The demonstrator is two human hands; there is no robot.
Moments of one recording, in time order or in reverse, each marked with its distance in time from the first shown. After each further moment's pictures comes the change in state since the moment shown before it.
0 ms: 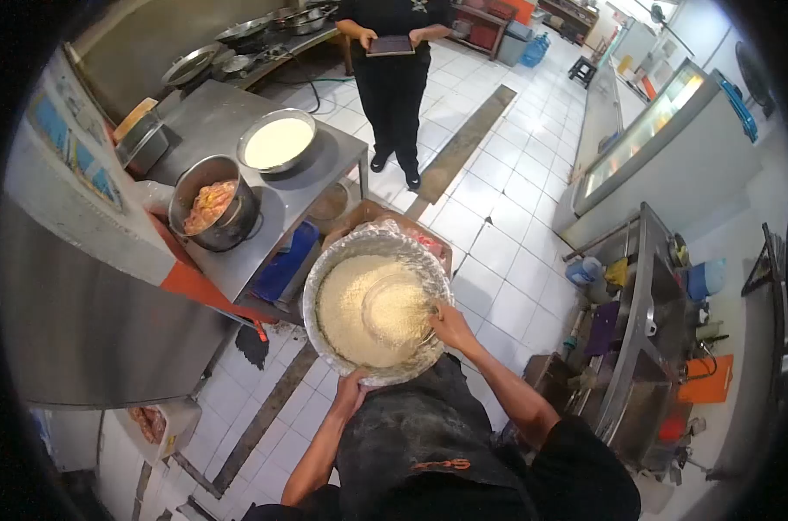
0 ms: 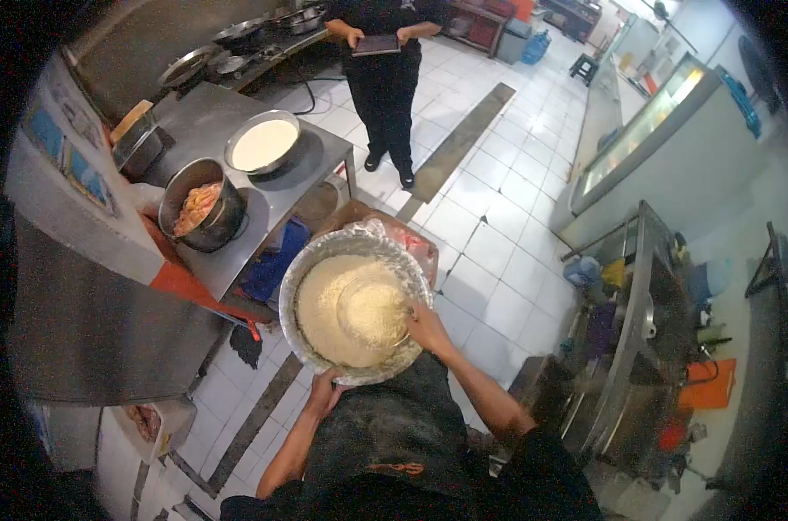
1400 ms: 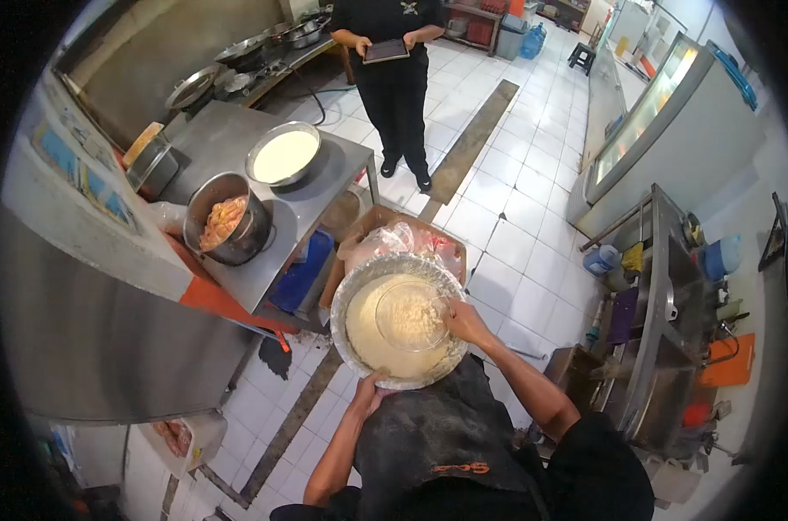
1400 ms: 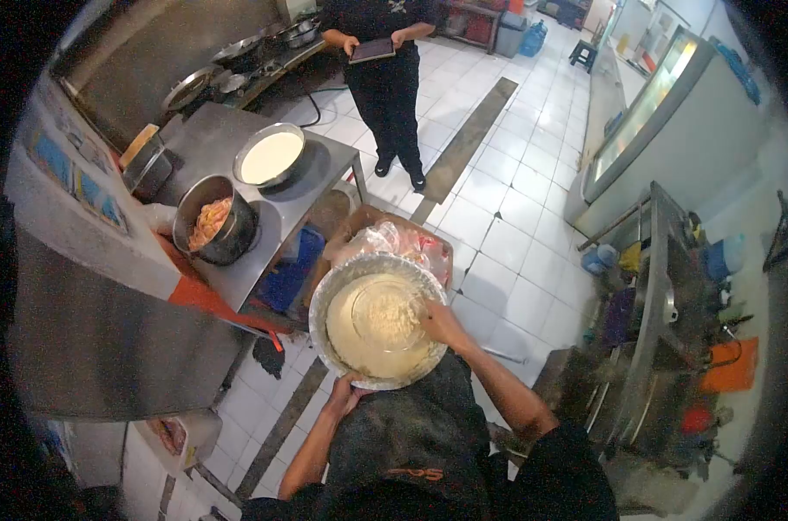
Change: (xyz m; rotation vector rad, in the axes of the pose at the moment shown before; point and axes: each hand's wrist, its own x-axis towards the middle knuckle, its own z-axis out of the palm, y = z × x) left_hand 0.030 -0.029 -0.059 0.002 0.001 -0.187; right_hand 0.009 0.019 0.015 -0.026 0.008 -0.087
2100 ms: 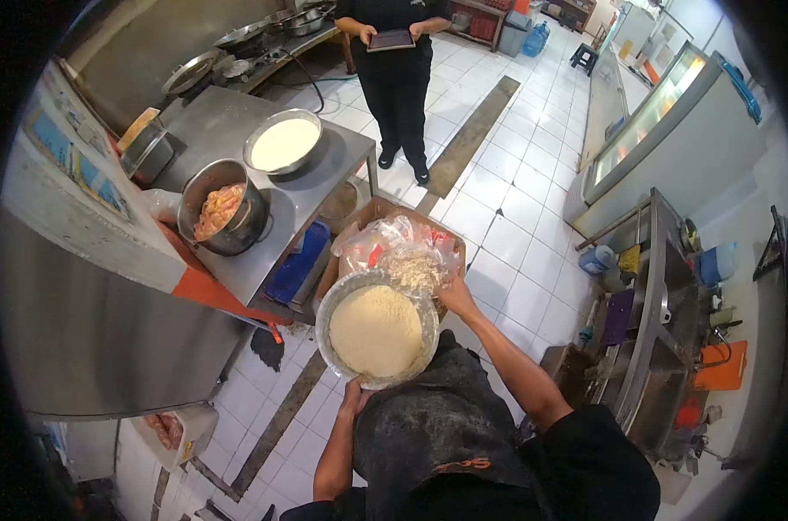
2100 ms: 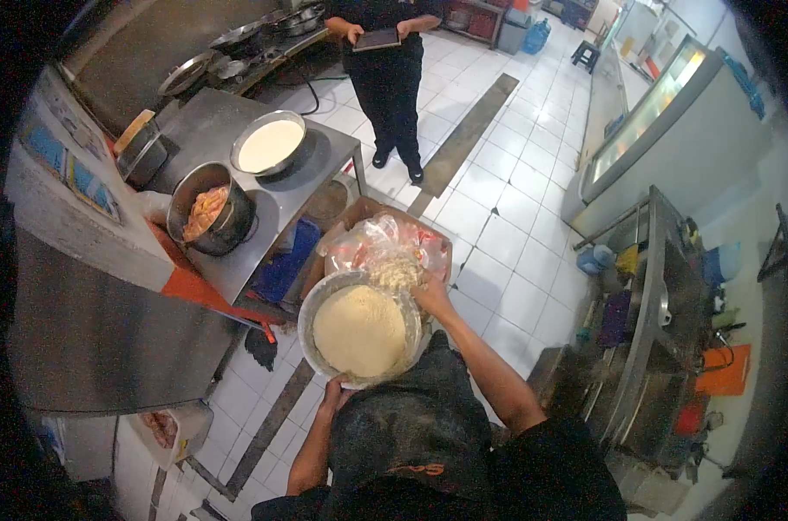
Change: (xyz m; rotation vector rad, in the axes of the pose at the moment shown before) left_hand 0.056 -0.058 -0.113 -0.111 -0.055 0.042; right_hand 0.070 0.031 0.035 0.219 0.186 -0.086
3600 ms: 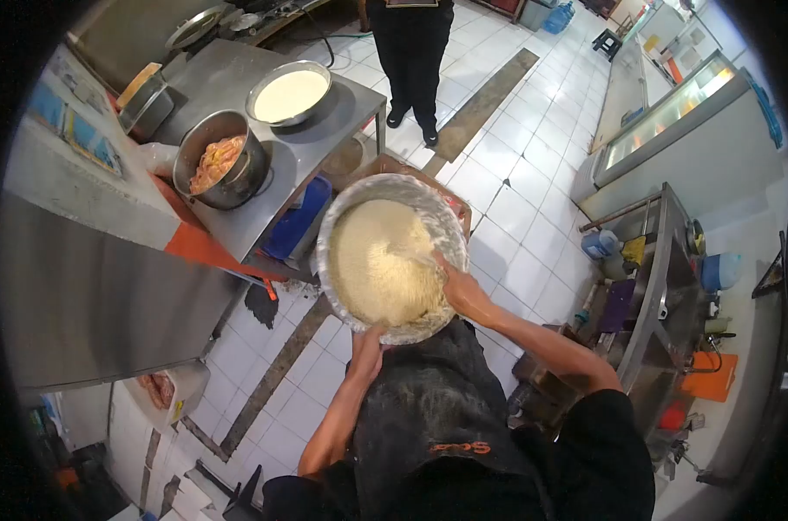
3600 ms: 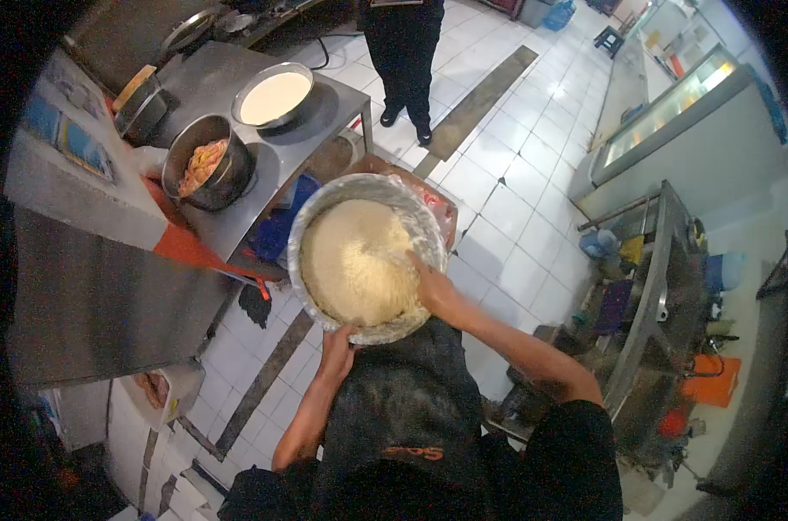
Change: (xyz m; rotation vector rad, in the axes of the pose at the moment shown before) left_hand -0.091 0.084 0.224 0.165 0.217 0.203; right_hand -0.057 -0.062 -0.028 -0.438 -0.361 -0.034
